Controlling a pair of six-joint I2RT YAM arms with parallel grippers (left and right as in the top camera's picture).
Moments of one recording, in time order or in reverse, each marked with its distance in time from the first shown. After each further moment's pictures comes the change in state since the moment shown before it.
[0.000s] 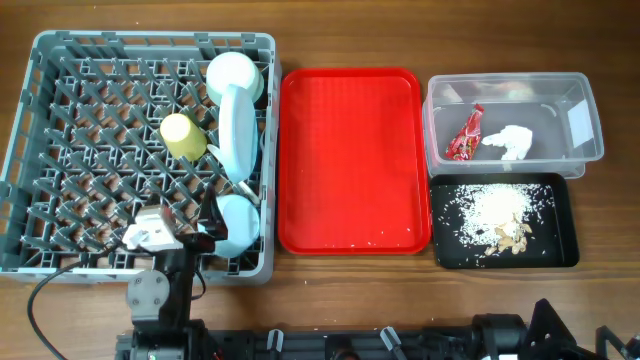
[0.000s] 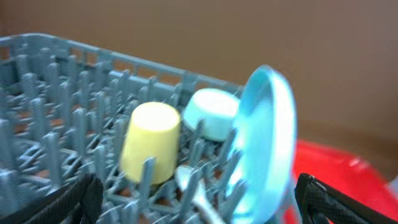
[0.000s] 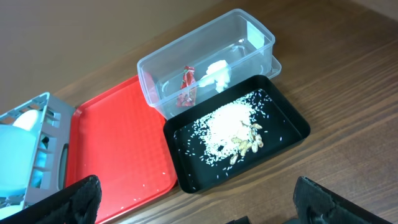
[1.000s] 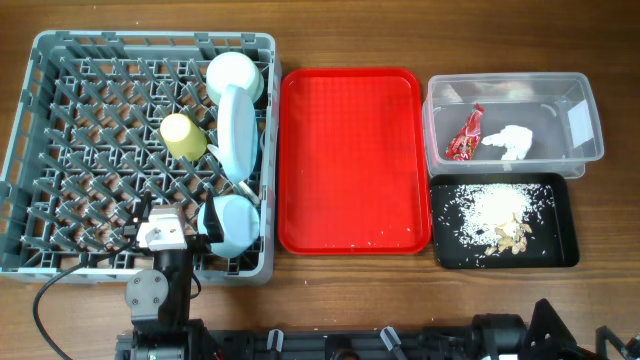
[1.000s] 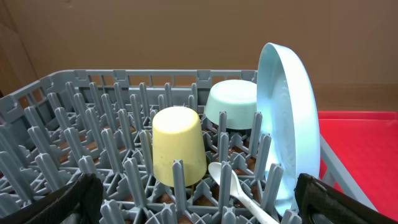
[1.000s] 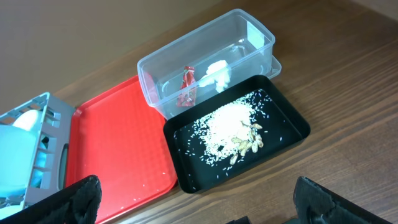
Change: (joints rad) left arm 0.028 0.000 -0.006 0.001 0.001 0.257; right arm 0.000 0.000 0.000 0.000 0.000 0.000
